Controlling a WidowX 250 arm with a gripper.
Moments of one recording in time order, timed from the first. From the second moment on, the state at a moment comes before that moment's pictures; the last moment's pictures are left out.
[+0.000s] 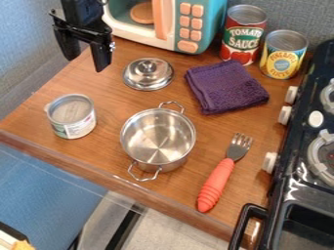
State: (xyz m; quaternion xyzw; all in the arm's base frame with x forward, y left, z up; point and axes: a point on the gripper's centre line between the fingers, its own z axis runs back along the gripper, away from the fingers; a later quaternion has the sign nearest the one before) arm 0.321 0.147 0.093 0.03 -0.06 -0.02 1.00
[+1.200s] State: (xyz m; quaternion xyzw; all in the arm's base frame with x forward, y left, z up) arm 0.272 0.057 0.053 0.10 -0.04 -0.05 0.99
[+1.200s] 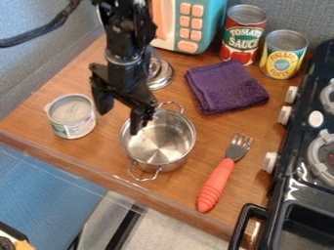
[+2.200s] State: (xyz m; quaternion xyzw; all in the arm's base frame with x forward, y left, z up) arm 0.252 0.055 0.028 0.06 -0.02 -0.05 1.00
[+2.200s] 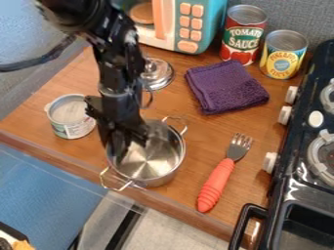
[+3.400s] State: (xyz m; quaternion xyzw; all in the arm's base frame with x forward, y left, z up) arm 0.442 0.010 0.060 -0.04 -0.09 -0.01 1.00
